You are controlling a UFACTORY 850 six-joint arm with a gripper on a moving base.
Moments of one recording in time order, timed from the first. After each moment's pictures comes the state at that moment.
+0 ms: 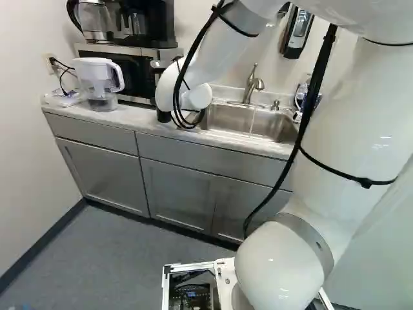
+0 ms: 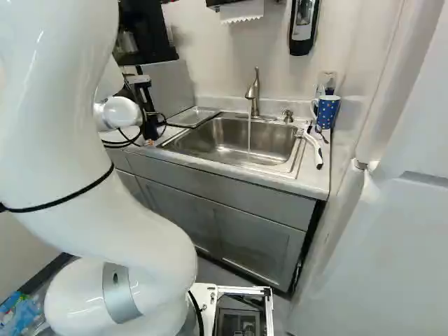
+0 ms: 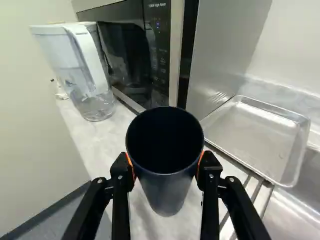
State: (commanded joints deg) arm 25.3 -3.6 -46.3 0.0 29.0 0.0
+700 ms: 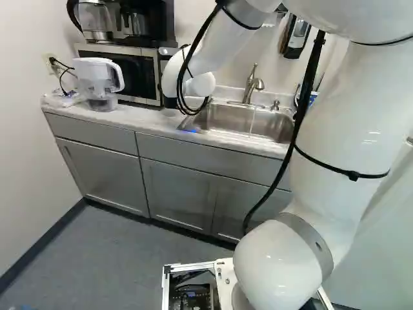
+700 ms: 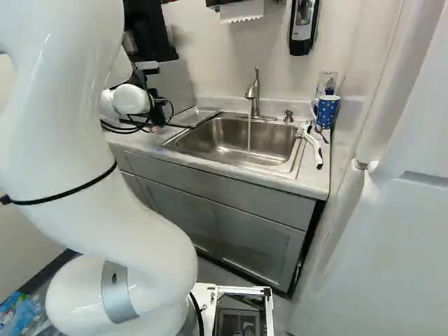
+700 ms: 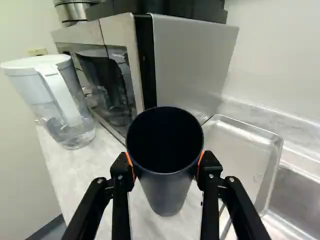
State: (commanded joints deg) arm 21.0 -5.8 -52.9 0.0 29.0 0.0
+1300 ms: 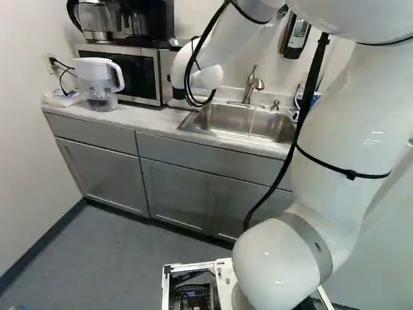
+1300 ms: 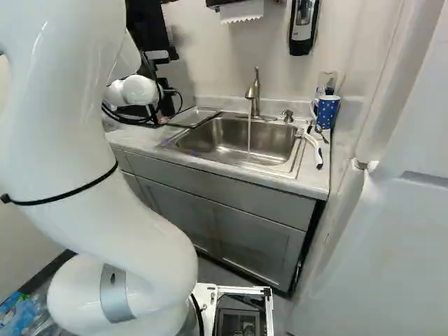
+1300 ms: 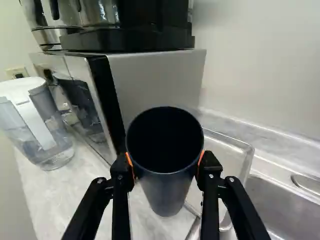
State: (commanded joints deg) arm 16.5 -5.4 -55.2 0.0 29.0 0.0
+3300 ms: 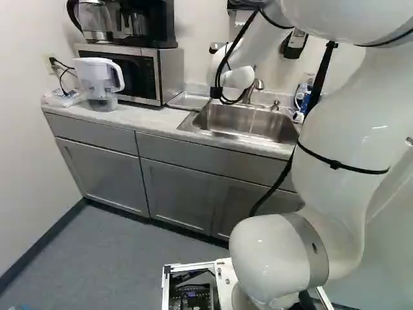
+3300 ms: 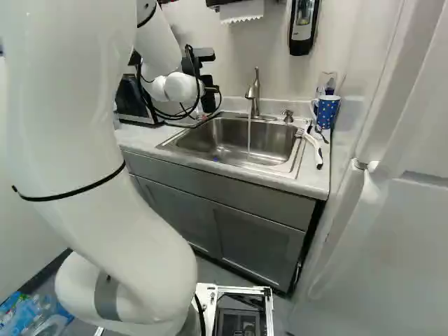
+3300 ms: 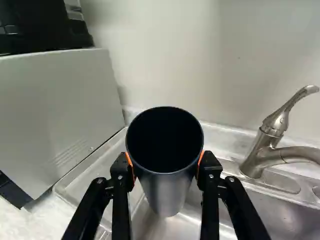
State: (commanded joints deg) arm 0.2 -6.8 -56.0 0.0 29.0 0.0
